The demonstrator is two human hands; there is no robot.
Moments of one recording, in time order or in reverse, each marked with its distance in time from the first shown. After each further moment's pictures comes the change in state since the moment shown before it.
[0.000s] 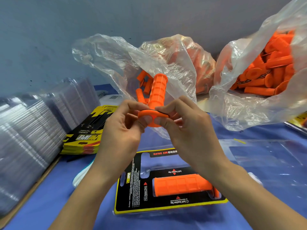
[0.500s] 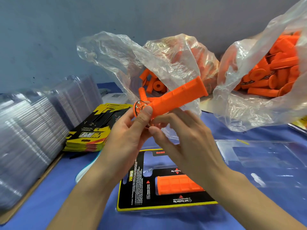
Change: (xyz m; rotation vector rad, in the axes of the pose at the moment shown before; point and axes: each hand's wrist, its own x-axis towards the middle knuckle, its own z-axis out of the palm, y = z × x) left_hand -0.002 -0.003 0.003 -0.522 -0.093 -0.332; right_hand -0.019 -0.002 0.003 -0.316 -0.034 -0.270
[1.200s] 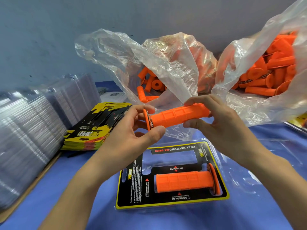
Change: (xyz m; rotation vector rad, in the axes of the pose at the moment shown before) left_hand -0.002 0.002 -0.018 0.546 -0.157 0.083; right_hand 0.004 0.067 -0.041 0.117 -0.218 0.261
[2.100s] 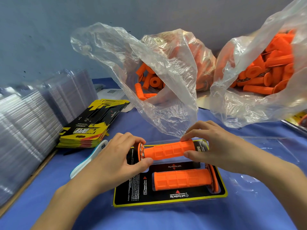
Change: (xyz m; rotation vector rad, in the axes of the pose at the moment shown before) left_hand -0.031 -0.042 -0.014 0.760 -0.147 0.039; right_hand -0.025 0.011 -0.002 -0.191 -0.508 0.080
